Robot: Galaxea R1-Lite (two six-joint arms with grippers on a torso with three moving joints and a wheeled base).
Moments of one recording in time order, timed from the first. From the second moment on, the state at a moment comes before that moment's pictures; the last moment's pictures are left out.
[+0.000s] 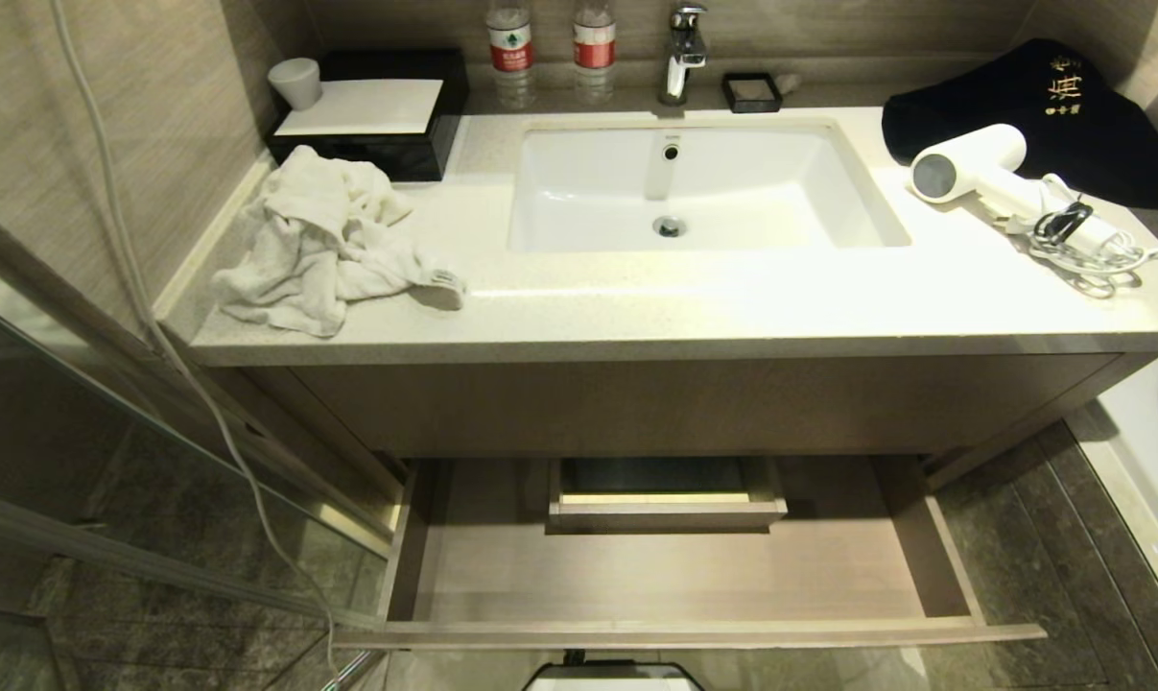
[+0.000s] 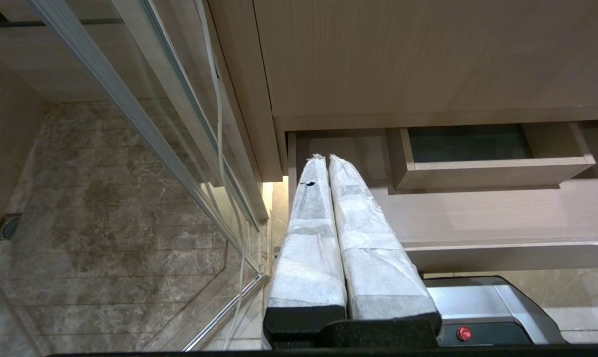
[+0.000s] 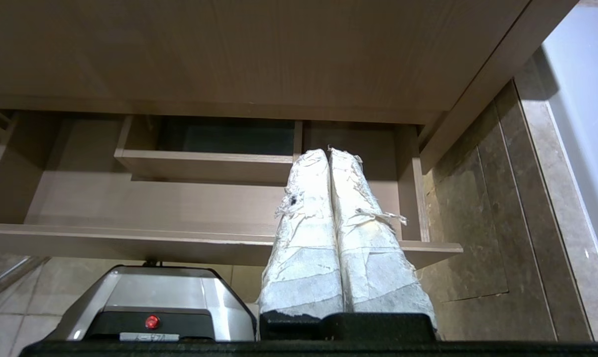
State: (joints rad) left arm 0.00 0.00 0.00 0.00 0.00 0.01; right arm 0.00 0.00 0.00 0.00 0.01 -0.05
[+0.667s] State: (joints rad) left arm 0.00 0.00 0.00 0.00 0.00 0.01; right arm 0.00 0.00 0.00 0.00 0.01 -0.05
